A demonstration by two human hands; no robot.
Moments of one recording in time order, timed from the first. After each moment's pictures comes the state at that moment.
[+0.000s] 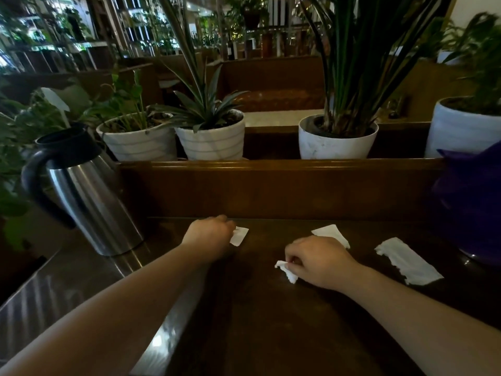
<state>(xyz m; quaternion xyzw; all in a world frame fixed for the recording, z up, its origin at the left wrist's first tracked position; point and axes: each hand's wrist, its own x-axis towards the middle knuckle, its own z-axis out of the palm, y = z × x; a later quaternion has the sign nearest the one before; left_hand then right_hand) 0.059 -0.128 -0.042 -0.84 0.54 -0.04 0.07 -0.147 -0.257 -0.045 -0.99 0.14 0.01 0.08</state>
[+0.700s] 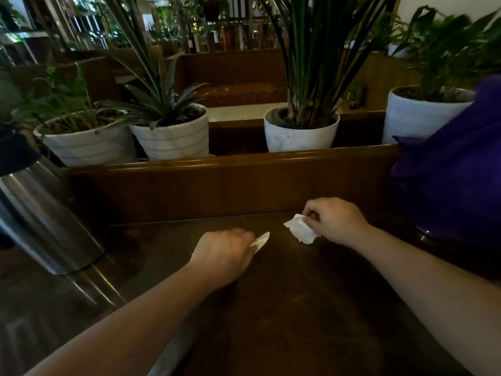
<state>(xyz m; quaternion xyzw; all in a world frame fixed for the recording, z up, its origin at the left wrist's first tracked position) -0.019 -0.146 -0.034 -0.75 0.65 -0.02 -0.04 -0.185 -0.337 -0.033 -0.94 0.32 -0.07 0.07</state>
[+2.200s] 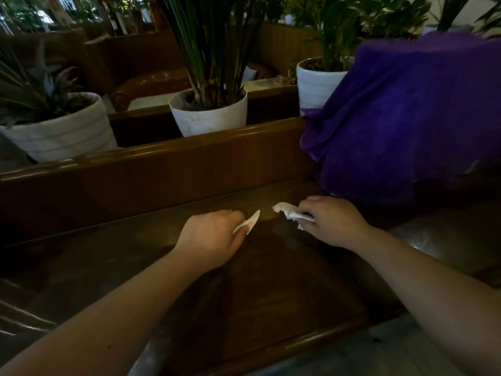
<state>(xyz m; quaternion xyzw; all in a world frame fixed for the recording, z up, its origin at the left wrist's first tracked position) -0.132 -0.218 -0.034 -0.70 0.71 0.01 -0.08 -0.347 -0.356 -0.059 -0.93 0.35 -0.08 0.07</state>
